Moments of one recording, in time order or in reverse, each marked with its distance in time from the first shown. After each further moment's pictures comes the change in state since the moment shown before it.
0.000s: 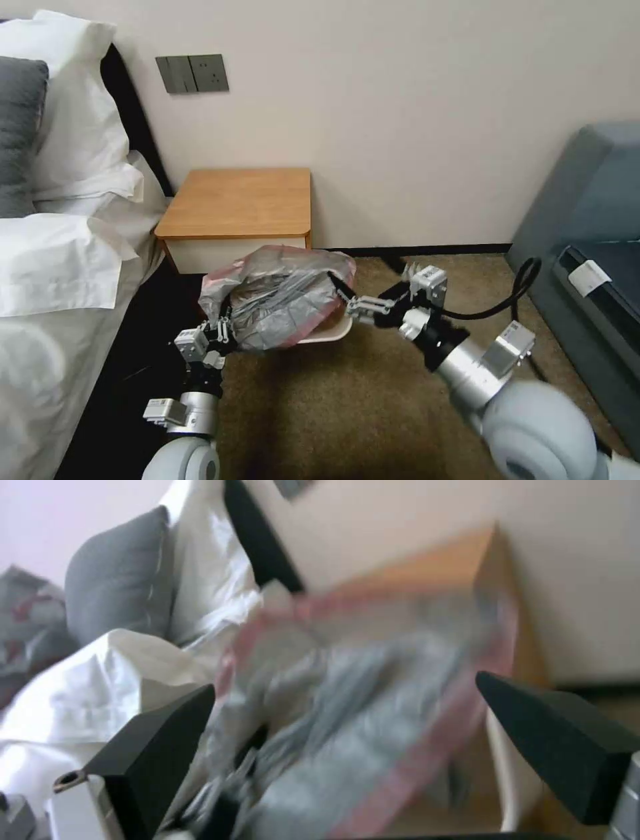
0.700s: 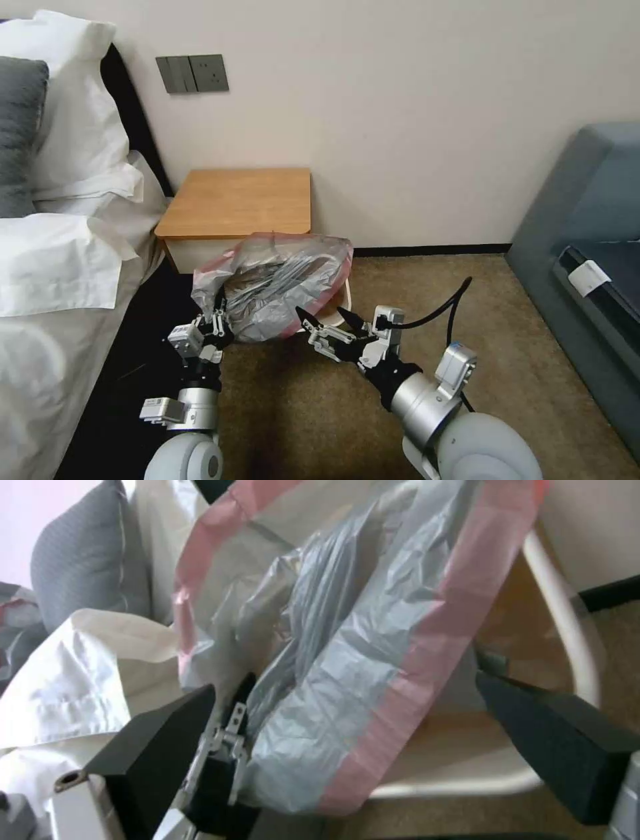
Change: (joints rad) left arm 0.000 -0.008 0.007 -0.012 -0.007 -0.011 0.007; right arm 0.047 0.137 -0.120 -0.107 0.020 -0.039 0.063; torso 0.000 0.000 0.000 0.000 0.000
